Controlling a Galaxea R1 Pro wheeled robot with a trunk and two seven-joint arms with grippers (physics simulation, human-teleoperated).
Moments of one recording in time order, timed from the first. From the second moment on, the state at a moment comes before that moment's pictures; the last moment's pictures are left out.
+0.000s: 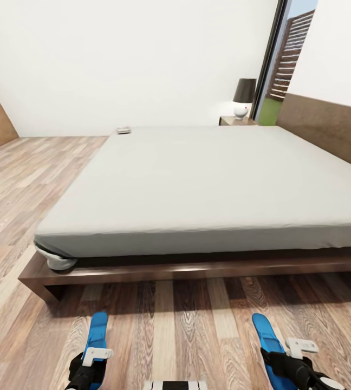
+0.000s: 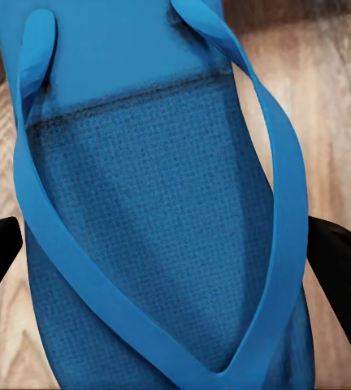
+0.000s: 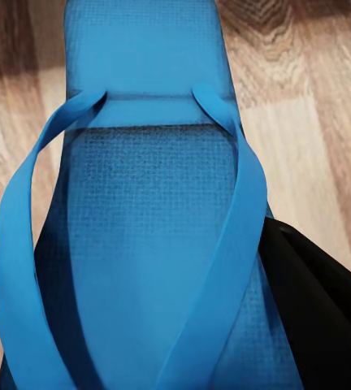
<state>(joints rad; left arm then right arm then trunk) -0.41 0.10 -0.48 -0.26 0.34 -0.28 0.17 -0.02 -0.06 -0.25 -1.31 0.00 0.51 0.18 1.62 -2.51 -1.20</state>
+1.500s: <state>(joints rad) -0.43 0.11 -0.48 -0.26 0.34 -0.33 0.17 0.01 -0.06 -0.25 -1.42 0.00 0.59 0.18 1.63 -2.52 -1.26</state>
